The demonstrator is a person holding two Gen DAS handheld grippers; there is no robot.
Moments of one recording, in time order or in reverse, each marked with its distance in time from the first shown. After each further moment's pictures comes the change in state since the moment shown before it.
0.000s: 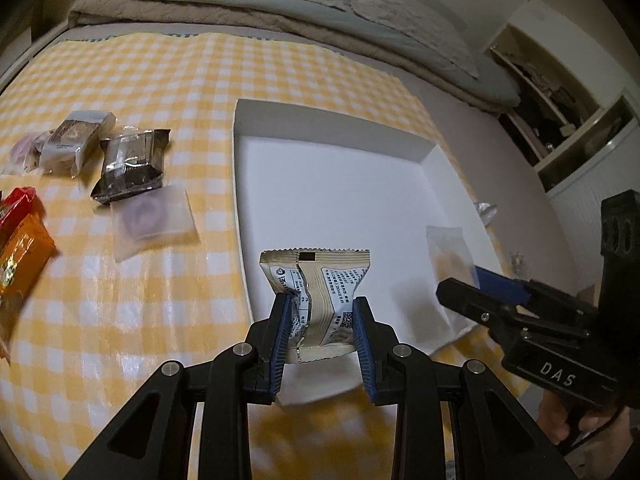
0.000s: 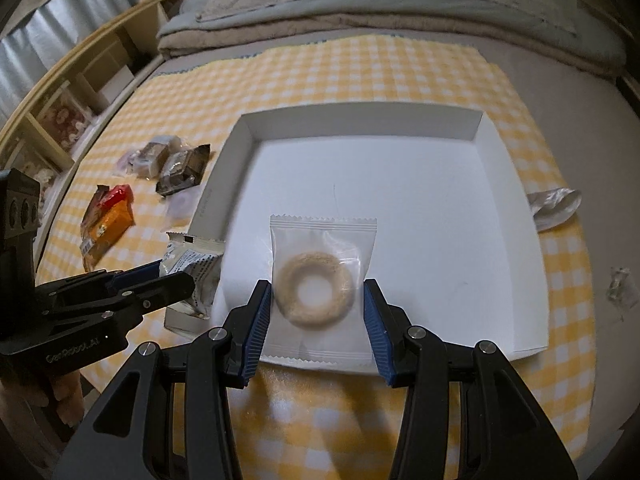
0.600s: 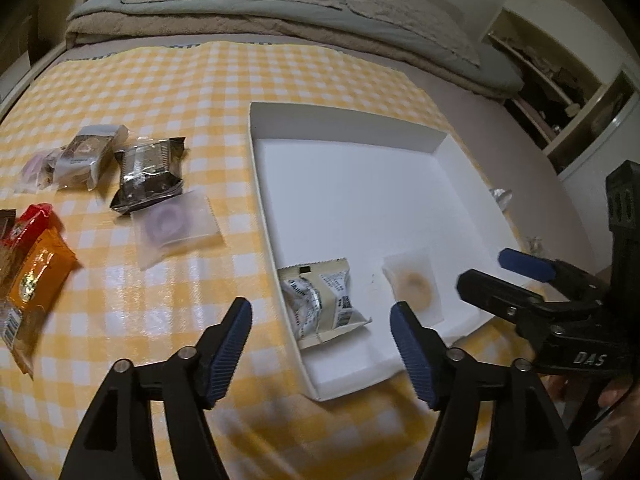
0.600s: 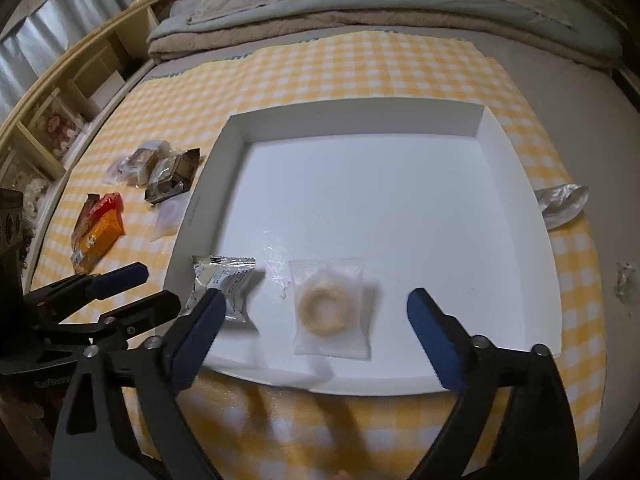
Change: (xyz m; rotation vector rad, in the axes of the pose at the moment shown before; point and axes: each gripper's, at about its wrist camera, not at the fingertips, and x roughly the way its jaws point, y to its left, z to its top) left arm -0.025 0.001 -0.027 0.082 -0.010 0.066; right arm 0.008 0.000 0.002 0.029 -0.013 -0.018
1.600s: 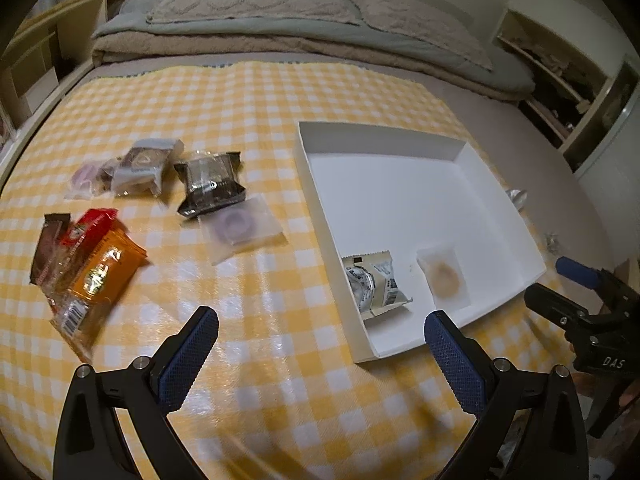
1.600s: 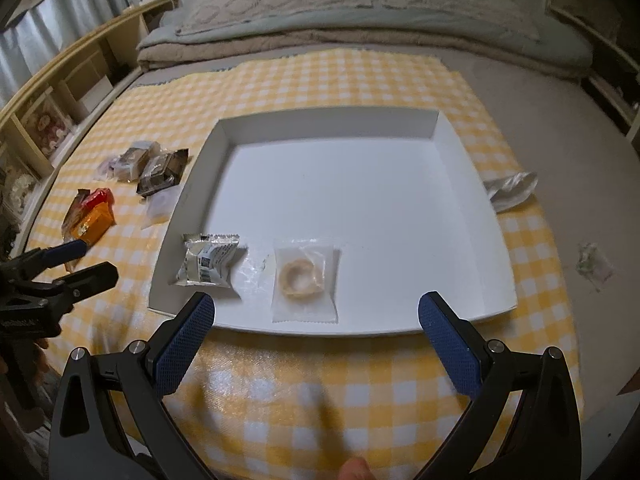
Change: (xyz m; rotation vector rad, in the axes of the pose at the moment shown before) left arm -0.067 0.016 -0.020 0.035 -0.048 0.089; right arm -0.042 0.003 -0.031 -0.029 -0.092 -0.114
